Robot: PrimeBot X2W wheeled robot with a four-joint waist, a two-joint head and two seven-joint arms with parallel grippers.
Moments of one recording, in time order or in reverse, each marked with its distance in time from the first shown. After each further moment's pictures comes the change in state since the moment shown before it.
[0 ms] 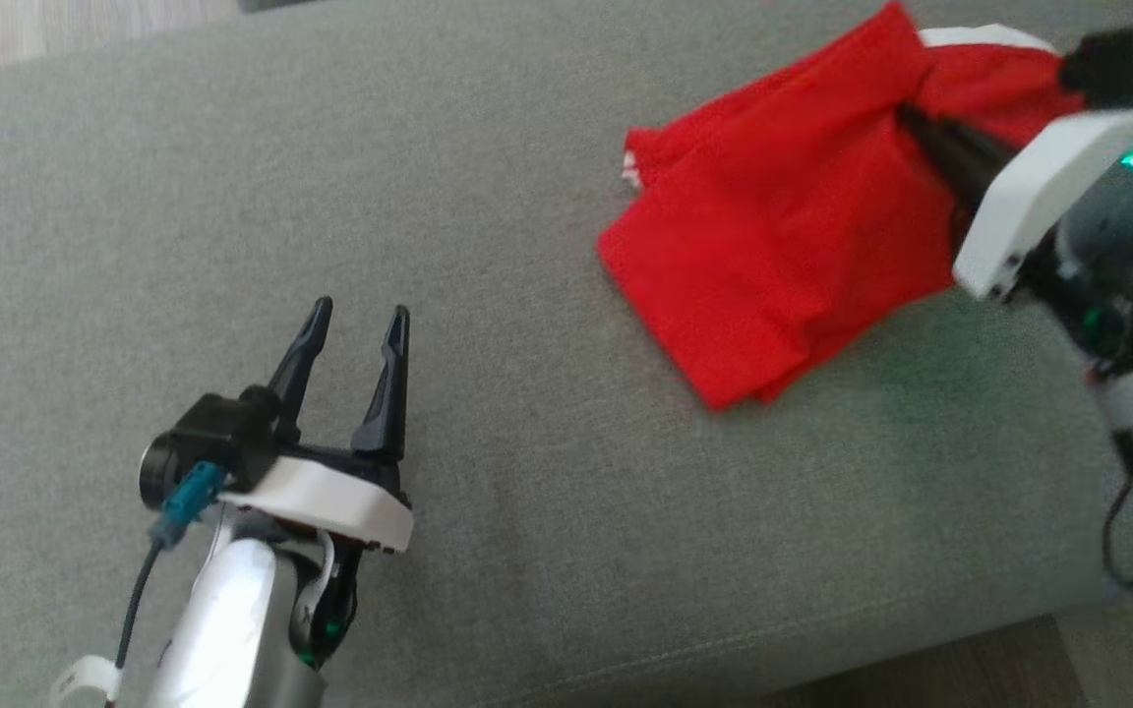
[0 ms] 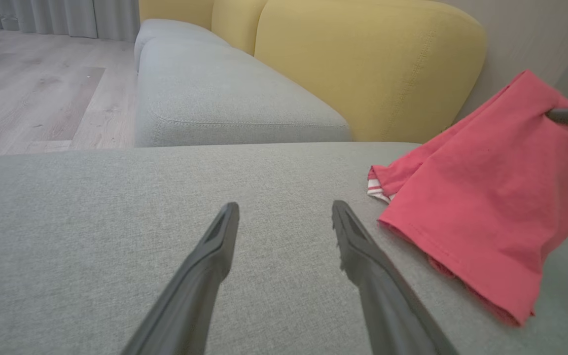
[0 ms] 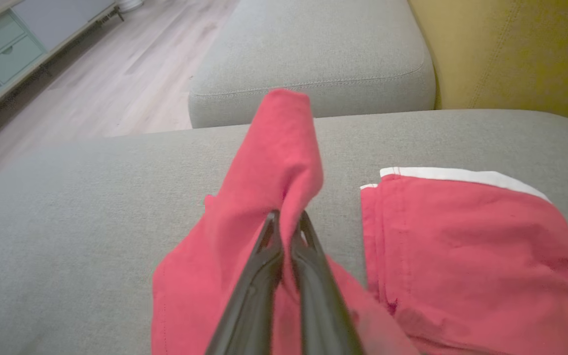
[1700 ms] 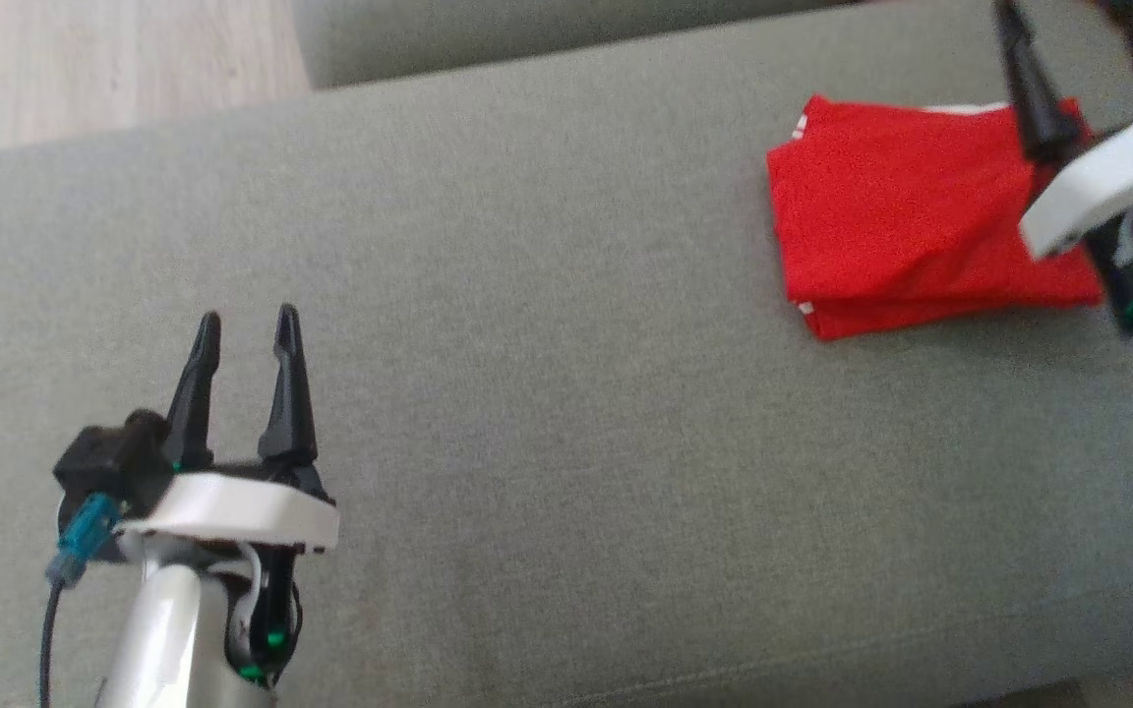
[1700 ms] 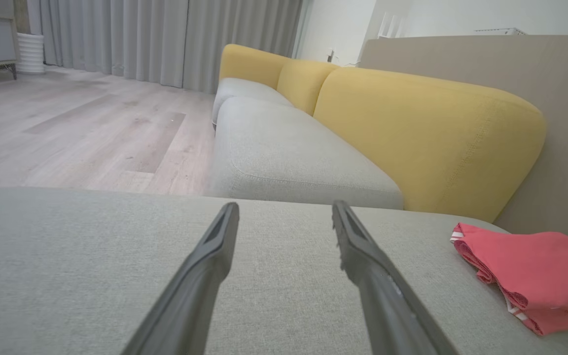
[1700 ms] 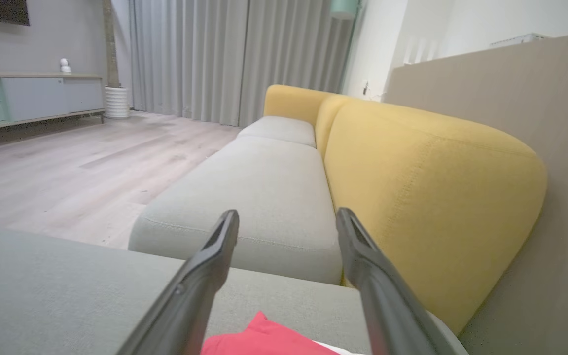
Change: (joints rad) left arm 0.049 -0.003 0.140 -0.051 -0.074 0.041 -0.007; right arm -0.088 -0.060 0.027 0.193 -0.271 0.000 -0.548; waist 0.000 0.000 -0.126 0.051
